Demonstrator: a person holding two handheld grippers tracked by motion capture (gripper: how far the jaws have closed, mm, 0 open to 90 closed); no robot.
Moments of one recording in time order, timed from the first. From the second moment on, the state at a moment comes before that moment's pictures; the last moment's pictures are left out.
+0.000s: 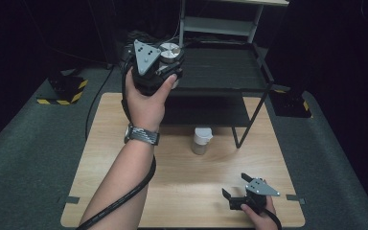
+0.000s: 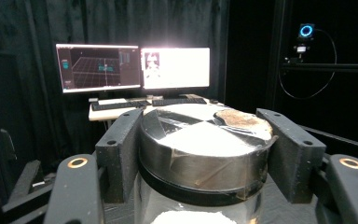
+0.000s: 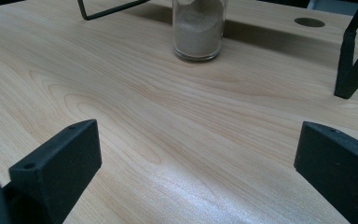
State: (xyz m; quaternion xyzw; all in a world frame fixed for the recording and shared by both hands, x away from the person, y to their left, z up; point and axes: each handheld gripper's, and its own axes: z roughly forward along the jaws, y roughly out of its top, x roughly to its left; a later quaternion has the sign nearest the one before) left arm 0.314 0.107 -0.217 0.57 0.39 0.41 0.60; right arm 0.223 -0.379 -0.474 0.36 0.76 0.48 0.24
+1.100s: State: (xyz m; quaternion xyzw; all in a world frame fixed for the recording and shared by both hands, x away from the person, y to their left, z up) left arm 0.351 0.081 -0.217 0.57 0.41 0.41 0.59; right arm 0.220 -0.383 -0.476 0.35 0.76 0.49 0.24
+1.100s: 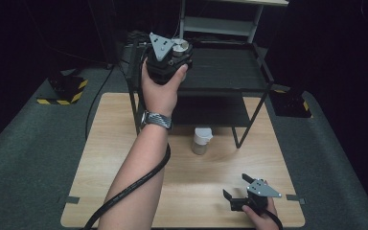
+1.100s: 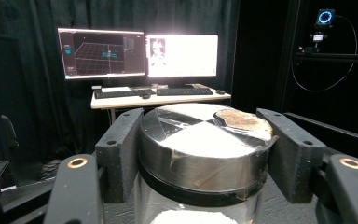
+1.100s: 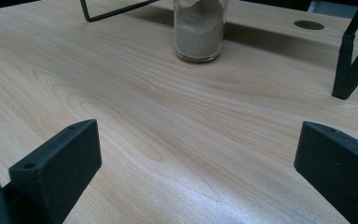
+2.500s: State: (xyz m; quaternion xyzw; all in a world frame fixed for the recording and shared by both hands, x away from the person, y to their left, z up) left arm 0.339 0.091 -0.223 0.56 0.41 0.41 0.59; right arm 0.220 -0.383 -0.475 0.35 0.76 0.49 0.24
